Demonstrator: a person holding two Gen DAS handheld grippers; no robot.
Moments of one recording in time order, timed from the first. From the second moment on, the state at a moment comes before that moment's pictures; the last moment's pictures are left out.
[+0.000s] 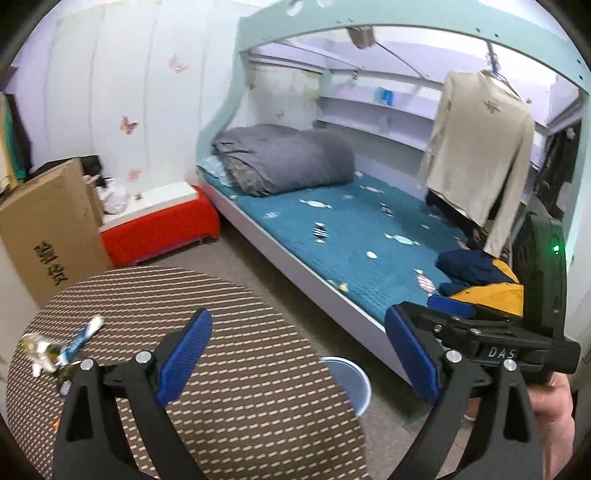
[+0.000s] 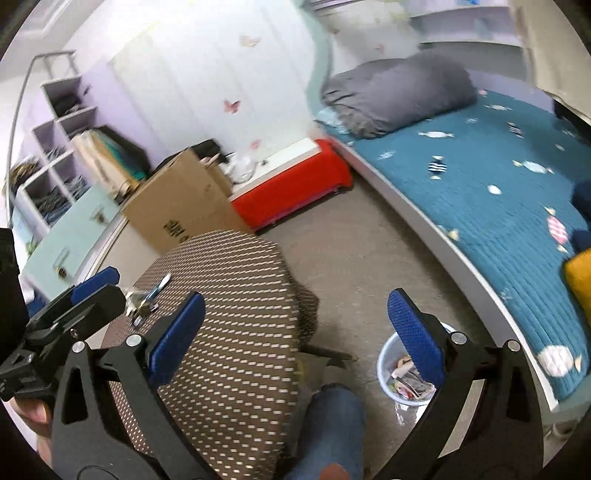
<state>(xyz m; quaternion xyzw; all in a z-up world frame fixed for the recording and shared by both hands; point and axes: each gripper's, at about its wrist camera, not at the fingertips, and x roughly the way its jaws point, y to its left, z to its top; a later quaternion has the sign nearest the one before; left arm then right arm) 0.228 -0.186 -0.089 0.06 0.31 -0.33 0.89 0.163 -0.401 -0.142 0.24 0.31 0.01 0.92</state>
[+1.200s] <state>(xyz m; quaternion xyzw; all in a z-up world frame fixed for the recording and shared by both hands) 0.289 0.066 -0.206 0.02 0.41 -0.06 0.91 0.323 -0.142 -0.193 -0.02 0.42 0.21 0.88</state>
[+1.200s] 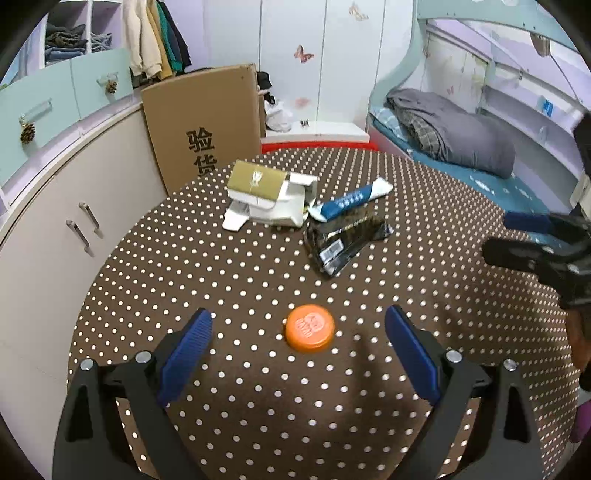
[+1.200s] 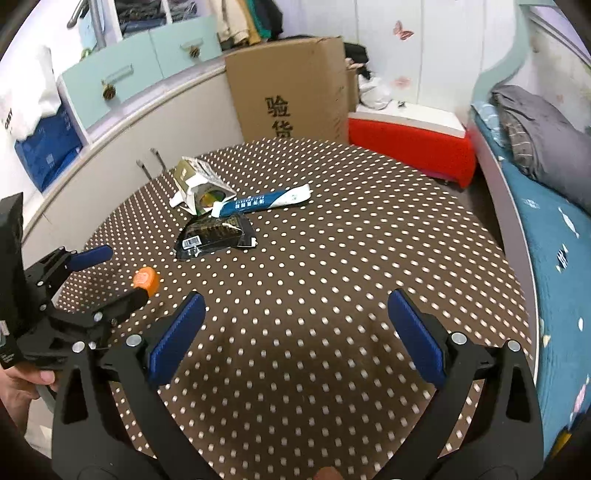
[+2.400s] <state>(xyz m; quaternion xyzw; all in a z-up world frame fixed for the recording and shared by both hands) 0.283 0.145 -0.212 -0.08 0.43 -0.05 0.90 0.369 0.006 -0.216 -0.22 0.43 0.37 0.79</state>
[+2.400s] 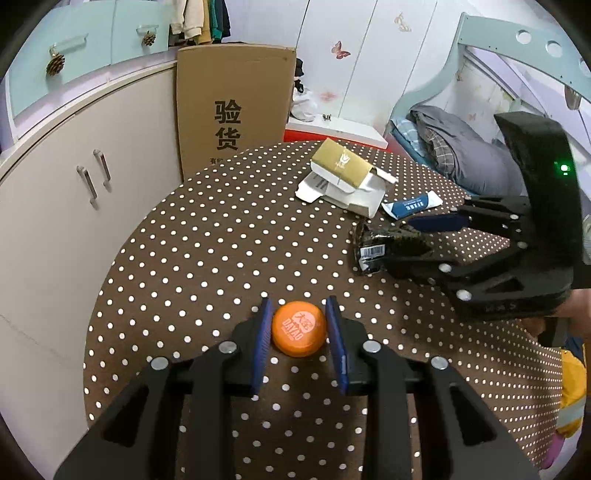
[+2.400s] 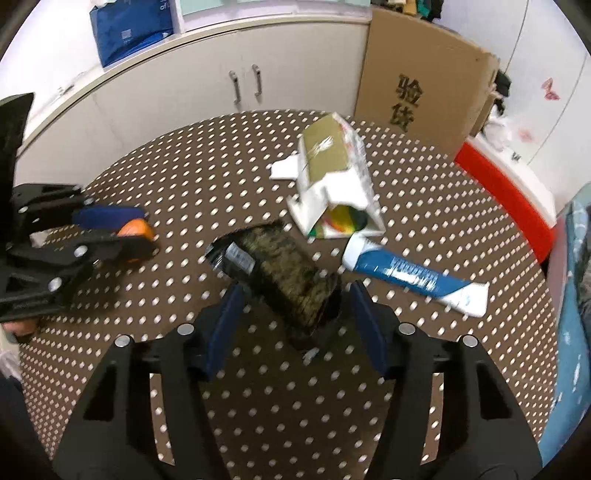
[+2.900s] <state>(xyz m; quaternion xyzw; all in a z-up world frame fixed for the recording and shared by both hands) 0.277 0.155 -0.207 -0.09 0.42 -0.05 0.90 0.362 0.024 -0.215 -0.23 0.42 0.42 0.77</state>
